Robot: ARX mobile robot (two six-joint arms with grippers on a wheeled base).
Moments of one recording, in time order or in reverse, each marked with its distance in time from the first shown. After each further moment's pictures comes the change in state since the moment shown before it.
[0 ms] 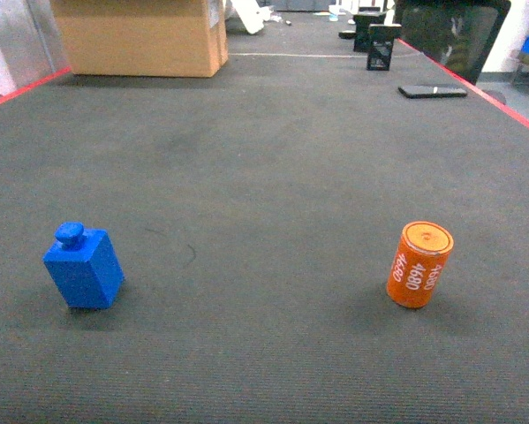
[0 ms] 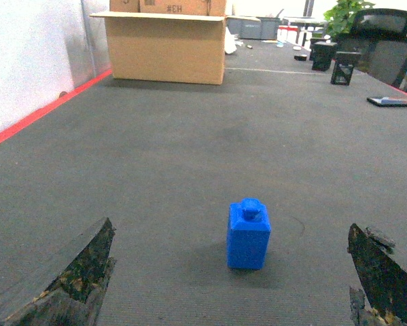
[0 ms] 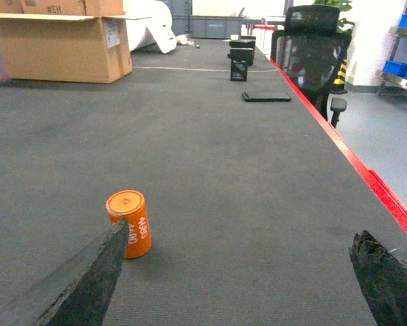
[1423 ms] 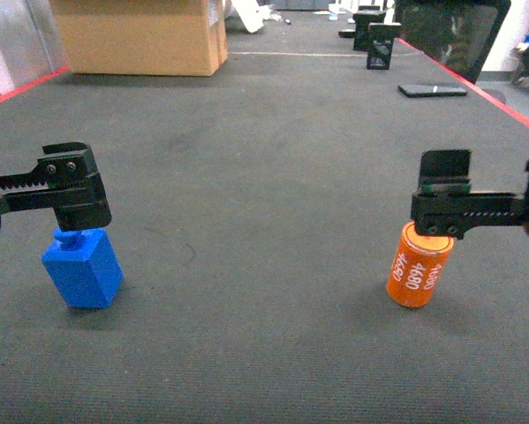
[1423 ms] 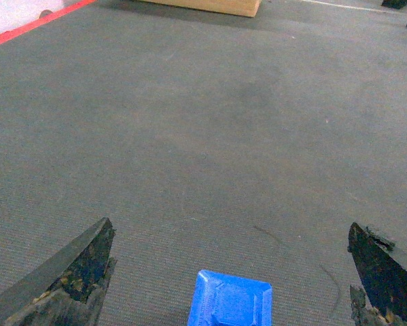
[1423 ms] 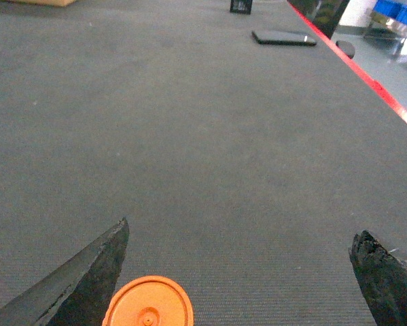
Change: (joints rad) left arm -0.236 1.665 0.470 0.997 -0.356 -0.134; right arm 0.368 1.730 0.551 0.984 0.468 0.033
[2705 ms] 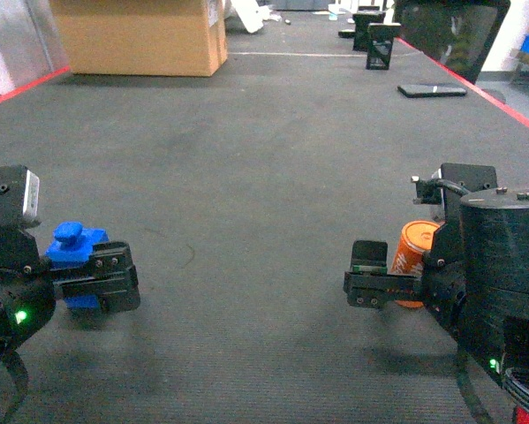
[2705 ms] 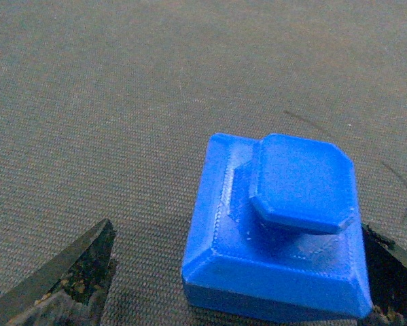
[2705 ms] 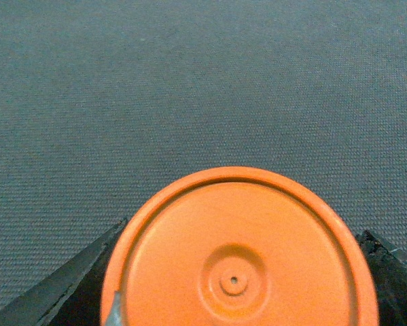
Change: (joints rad) left arm 0.021 0.301 0.050 0.011 0.058 -0.072; right arm 0.013 0.373 0.158 -0.026 -0.116 0.215
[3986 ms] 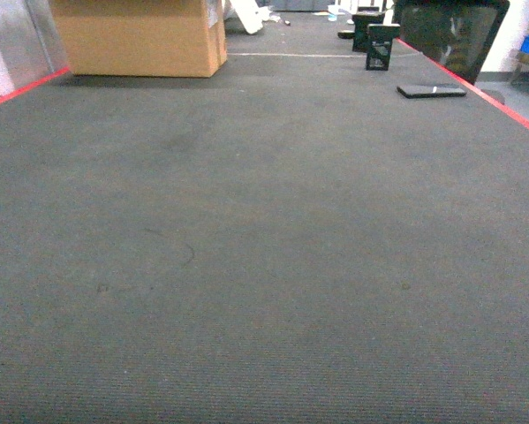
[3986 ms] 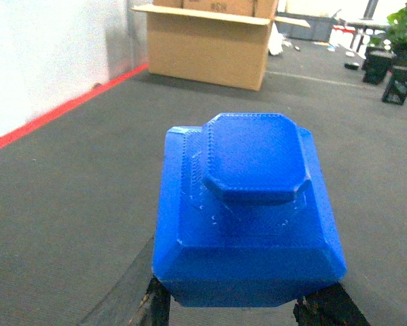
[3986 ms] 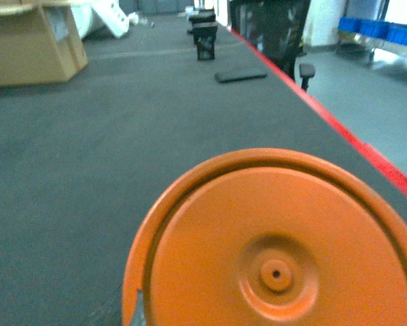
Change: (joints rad) left arm -0.113 -1.158 -0.332 -0.401 -0.223 0.101; right arm 0.127 -1.297 -0.518 -0.434 0.314 -0.097
